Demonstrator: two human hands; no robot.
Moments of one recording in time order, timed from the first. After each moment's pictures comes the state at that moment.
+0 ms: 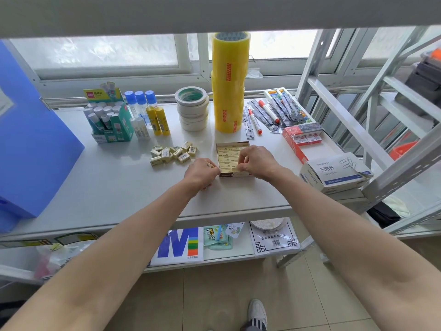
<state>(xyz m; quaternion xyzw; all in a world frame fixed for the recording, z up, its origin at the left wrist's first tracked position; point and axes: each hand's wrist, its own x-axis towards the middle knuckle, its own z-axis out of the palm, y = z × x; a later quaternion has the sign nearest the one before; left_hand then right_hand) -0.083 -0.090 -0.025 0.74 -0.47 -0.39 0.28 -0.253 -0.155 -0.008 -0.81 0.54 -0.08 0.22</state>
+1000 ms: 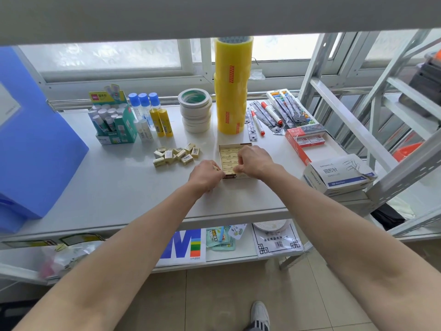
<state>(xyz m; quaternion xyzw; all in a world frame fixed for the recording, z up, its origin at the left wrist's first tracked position) -0.086 -0.090 -0.025 0.75 -0.49 -0.37 0.25 -0.230 -0.151 0.003 -0.81 0.56 -0.02 0.17</state>
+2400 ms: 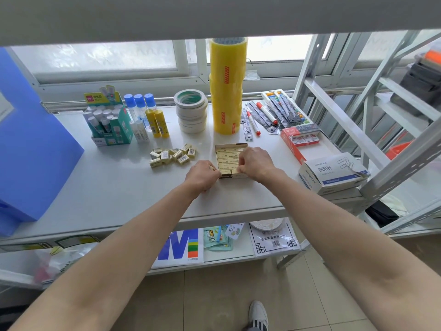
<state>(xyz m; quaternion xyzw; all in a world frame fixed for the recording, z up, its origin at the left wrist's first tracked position) -0.087 -0.088 -0.022 0.75 -0.49 -0.38 0.24 -0.241 -0.146 -0.002 -0.81 0.57 -0.05 0.14</state>
